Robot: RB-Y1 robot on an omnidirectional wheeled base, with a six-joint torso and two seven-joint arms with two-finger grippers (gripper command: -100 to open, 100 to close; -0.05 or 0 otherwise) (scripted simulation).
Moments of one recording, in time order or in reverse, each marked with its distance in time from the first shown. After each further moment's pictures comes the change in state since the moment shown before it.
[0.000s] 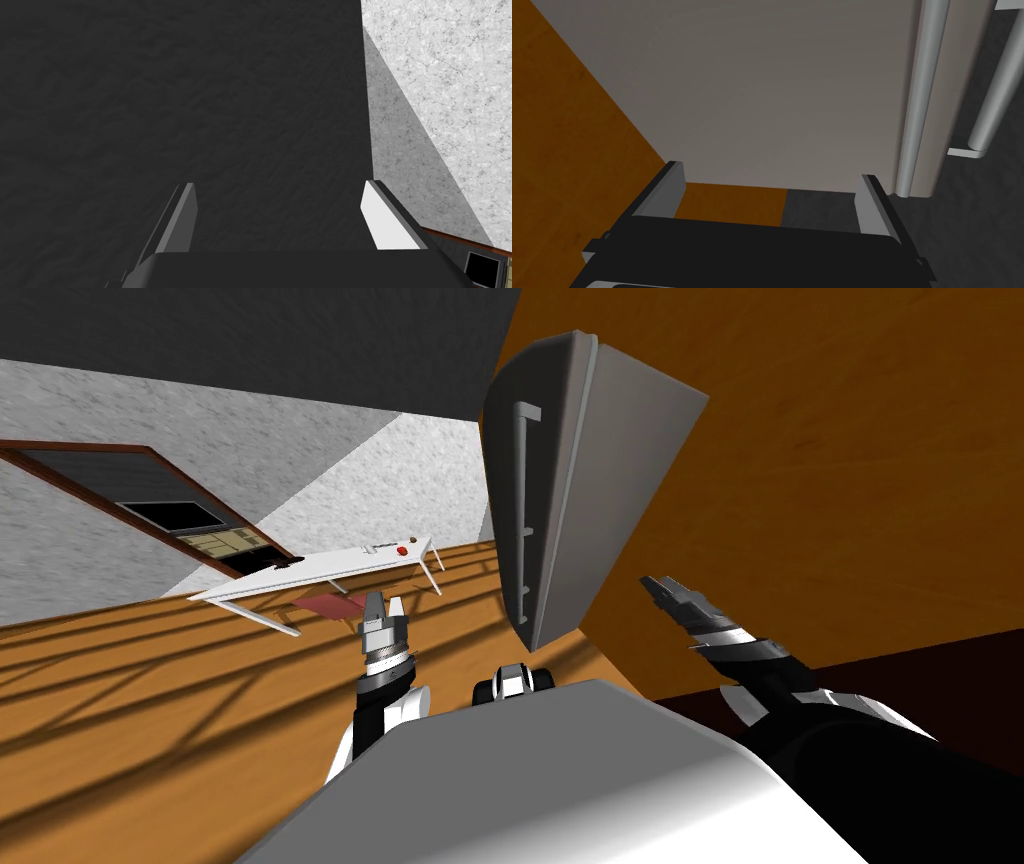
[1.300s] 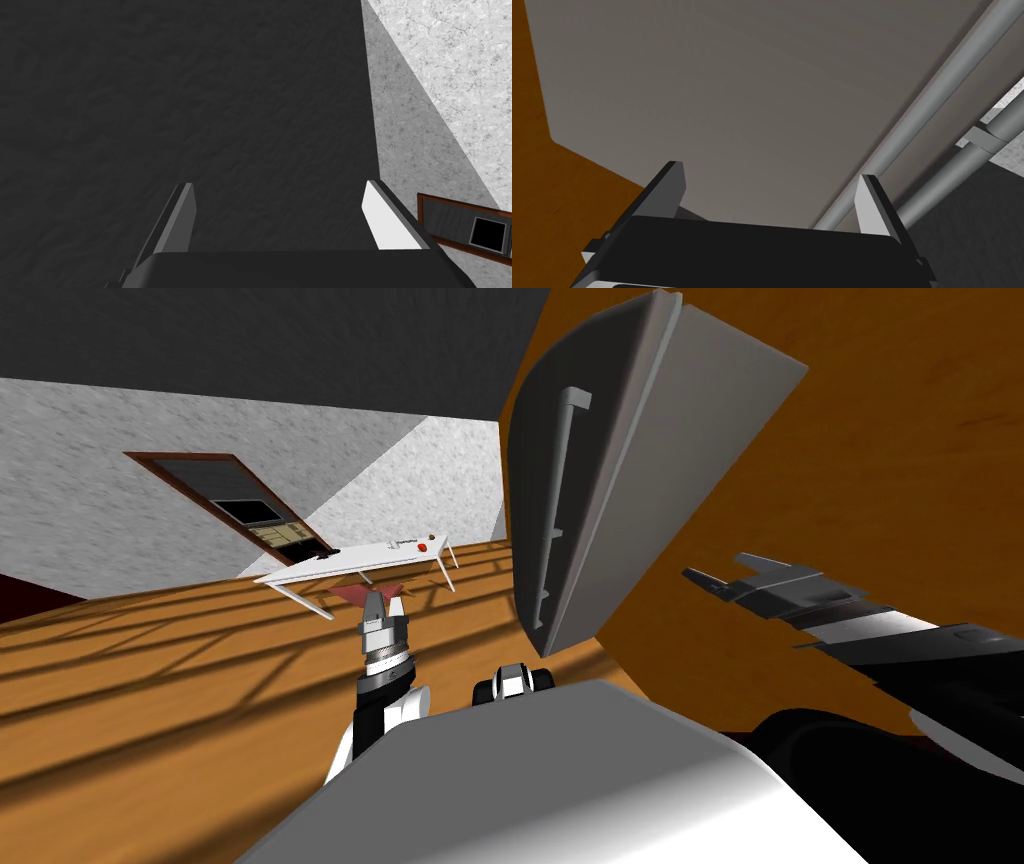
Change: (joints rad) left arm 0.000 0.000 0.000 0.000 0.000 0.000 0.000; right arm 0.179 -0.192 -0.373 0.035 0.153 0.007 0.047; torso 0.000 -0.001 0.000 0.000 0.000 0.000
